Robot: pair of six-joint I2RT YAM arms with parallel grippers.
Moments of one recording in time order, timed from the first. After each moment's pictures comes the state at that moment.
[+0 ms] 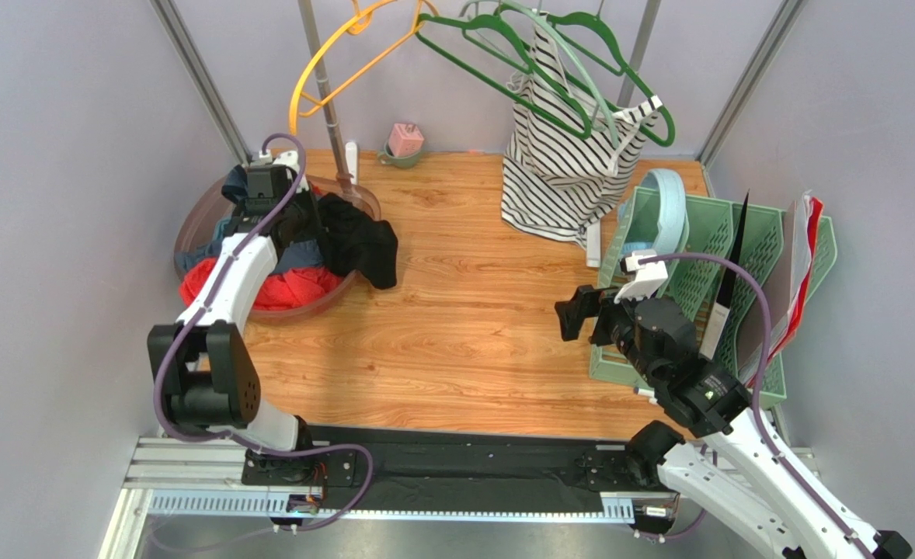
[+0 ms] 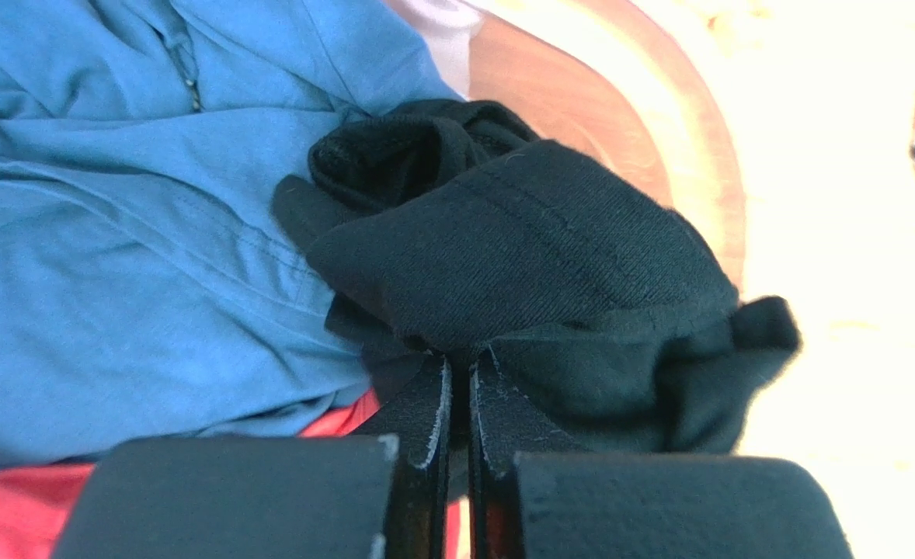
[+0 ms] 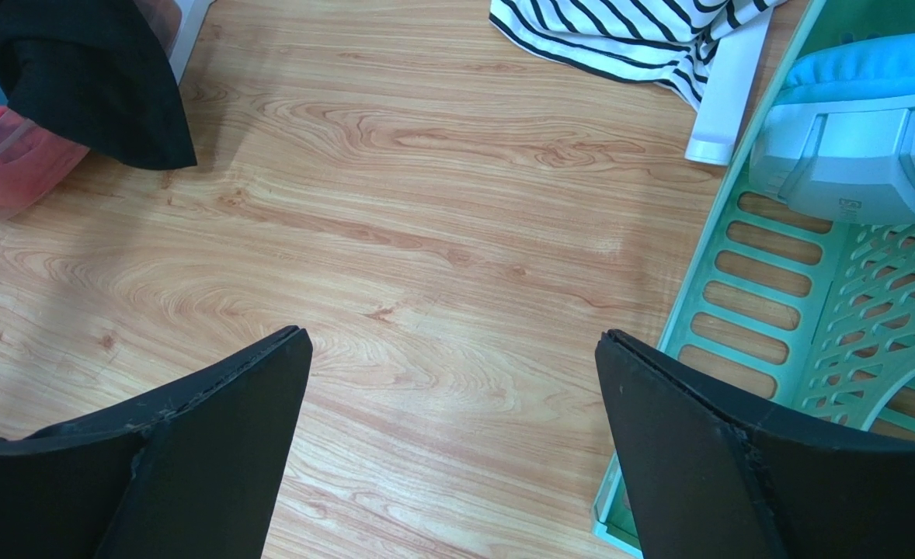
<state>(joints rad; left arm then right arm) 0.03 1.54 1.21 -0.37 0.13 -0.21 0.64 0.57 0.68 -0.46 0.27 0.35</state>
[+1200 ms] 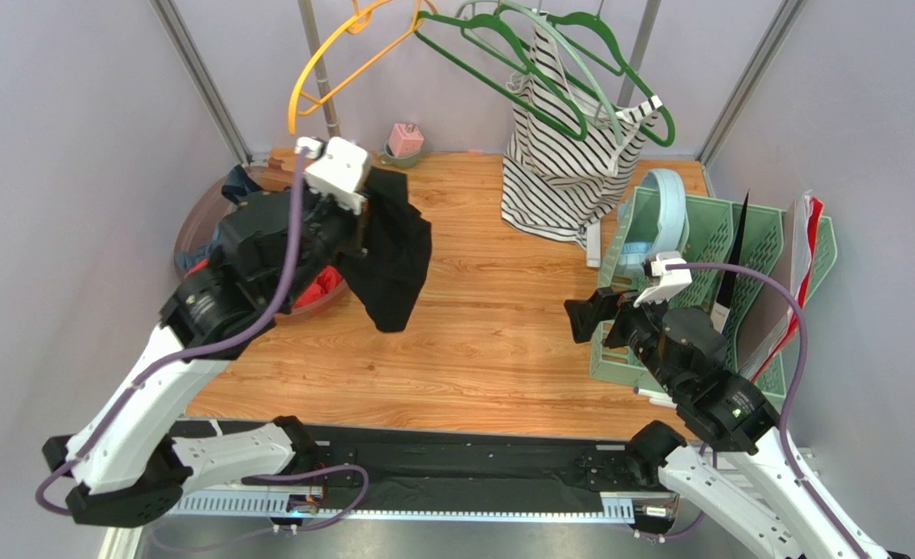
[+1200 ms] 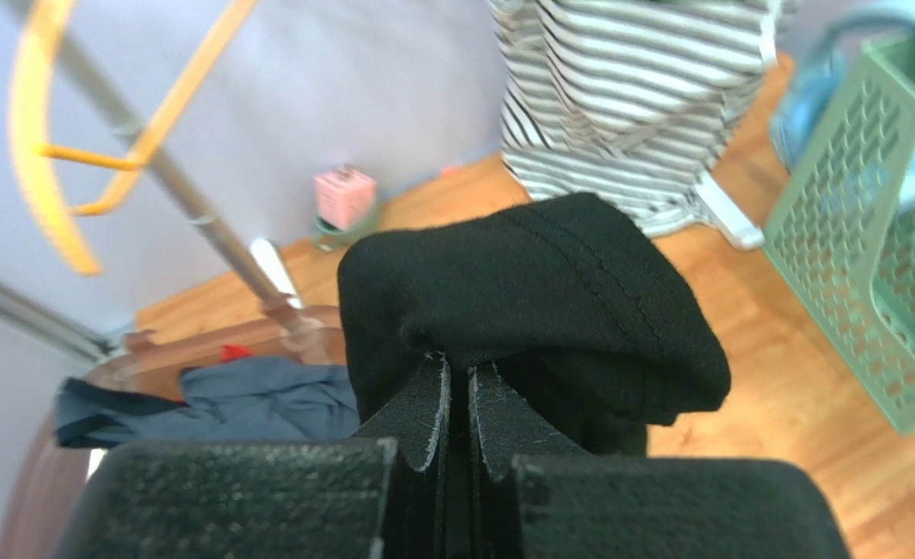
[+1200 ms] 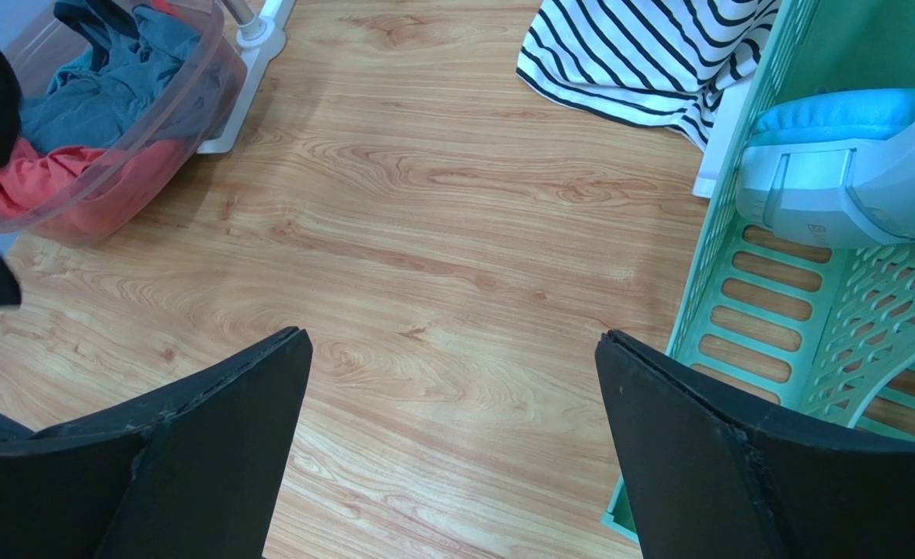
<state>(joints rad) -0.81 1.03 1.58 -0.65 -0.39 0.11 0.64 0.48 0.74 -0.52 0.25 0.36</state>
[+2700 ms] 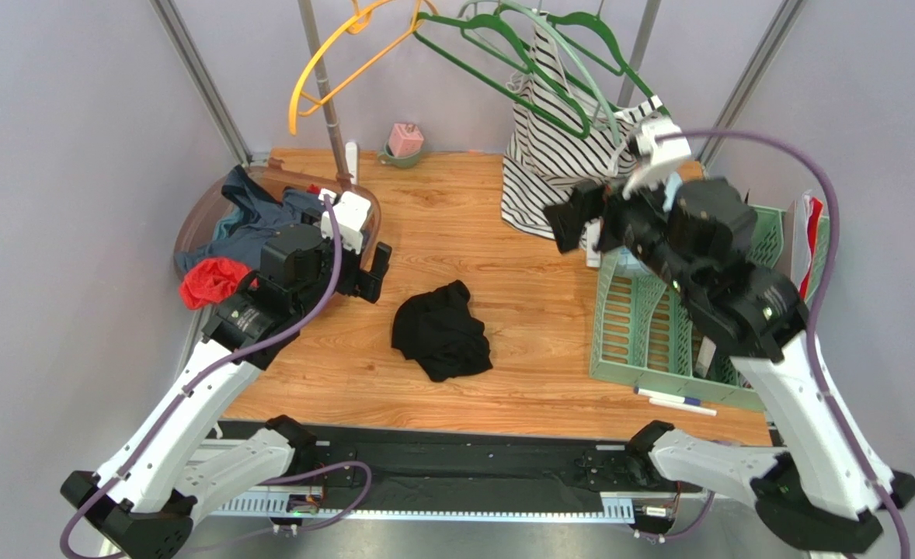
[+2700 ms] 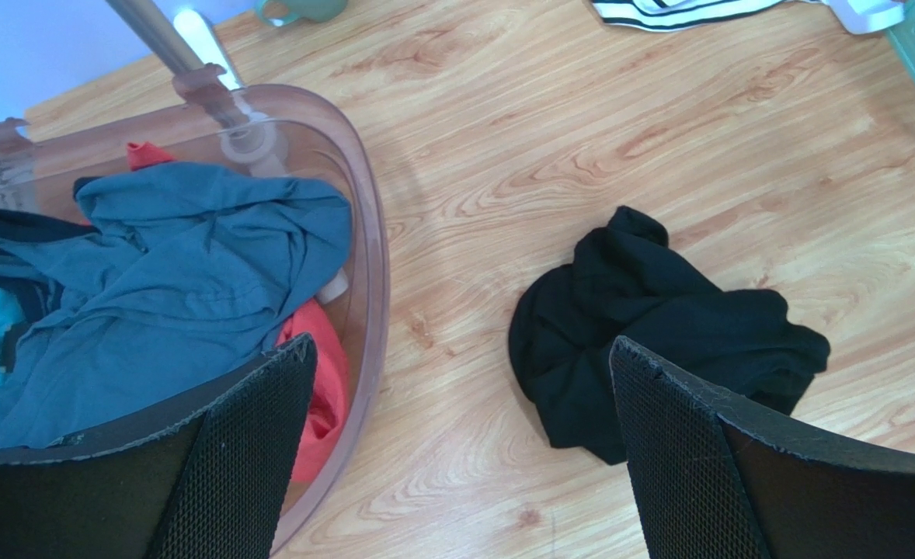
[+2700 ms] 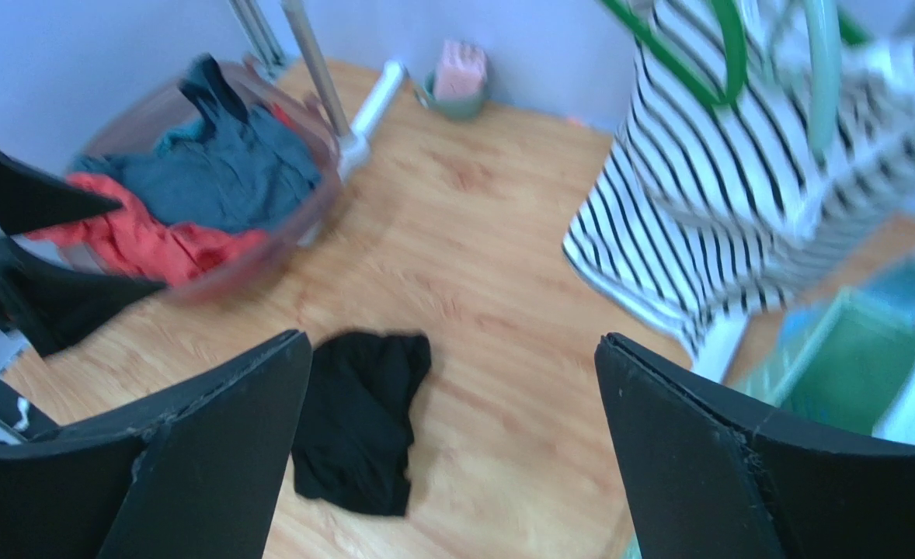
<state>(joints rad) -0.54 0.91 1.07 -0.56 -0.13 0.07 0.64 0.98 1.49 -0.71 0.16 0.18</state>
